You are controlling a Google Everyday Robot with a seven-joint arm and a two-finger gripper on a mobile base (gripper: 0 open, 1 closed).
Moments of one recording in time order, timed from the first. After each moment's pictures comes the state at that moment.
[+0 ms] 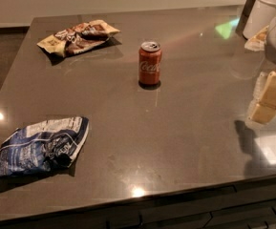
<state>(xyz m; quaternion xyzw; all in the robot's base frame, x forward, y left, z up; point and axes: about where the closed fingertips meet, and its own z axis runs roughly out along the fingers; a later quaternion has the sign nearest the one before) 0.438 -0.217 0.976 -0.60 0.78 -0.03 0.16</state>
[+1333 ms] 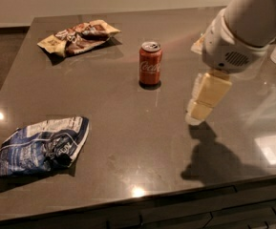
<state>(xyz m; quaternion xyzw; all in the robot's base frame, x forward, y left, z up) 0.468 -0.123 0.953 -0.63 0.75 0.02 0.20</state>
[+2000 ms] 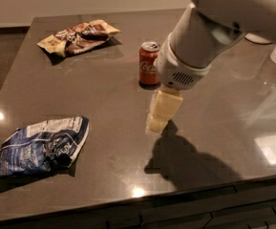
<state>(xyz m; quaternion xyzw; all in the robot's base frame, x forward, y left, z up) 0.472 -0.044 0.915 -0.65 0.73 0.04 0.21</state>
